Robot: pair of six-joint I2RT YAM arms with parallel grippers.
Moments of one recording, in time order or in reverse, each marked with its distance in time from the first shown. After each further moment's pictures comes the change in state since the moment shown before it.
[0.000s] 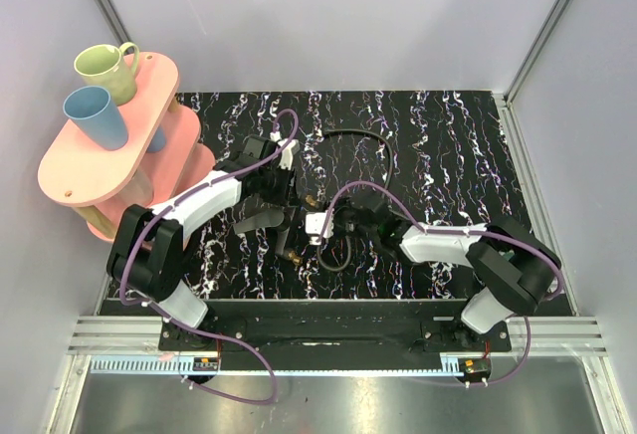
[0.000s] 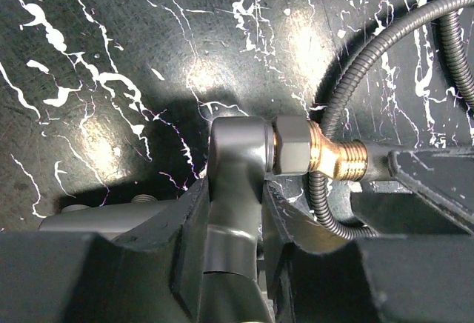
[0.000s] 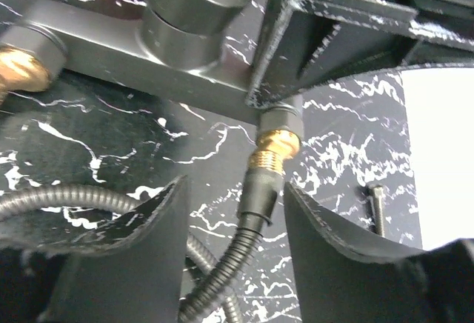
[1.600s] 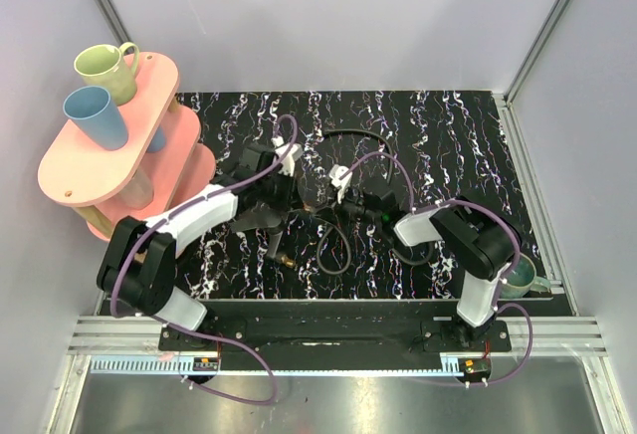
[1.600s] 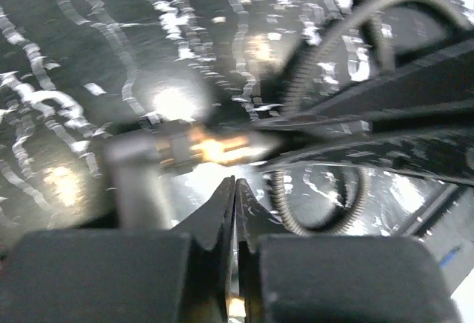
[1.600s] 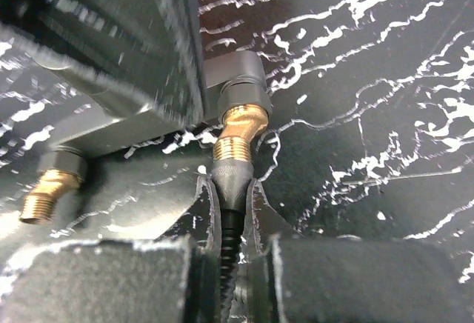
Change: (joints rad) left arm 0.000 -0.066 -0.121 0.146 0.089 -0.035; right arm -0.164 0.254 0.030 0.319 -0.184 0.838
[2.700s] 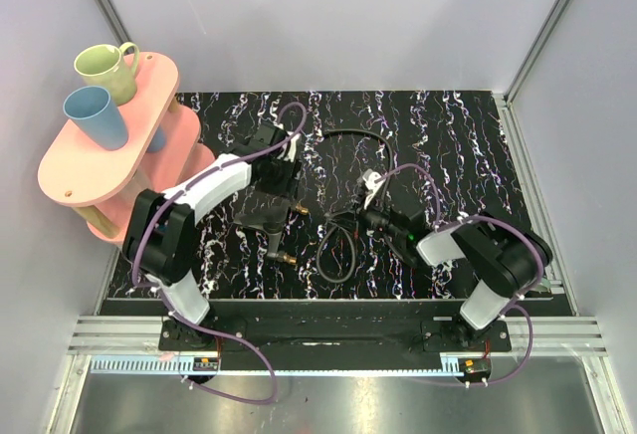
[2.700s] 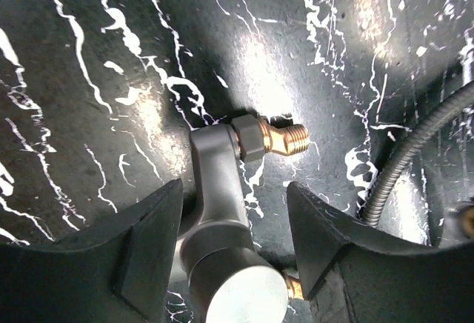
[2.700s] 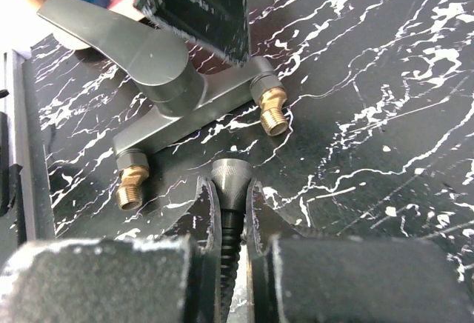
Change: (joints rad) left arm -0.008 0.166 0.301 -0.311 -0.270 0.060; right arm -0.059 -0.127 -0.246 0.289 -0.025 0.326
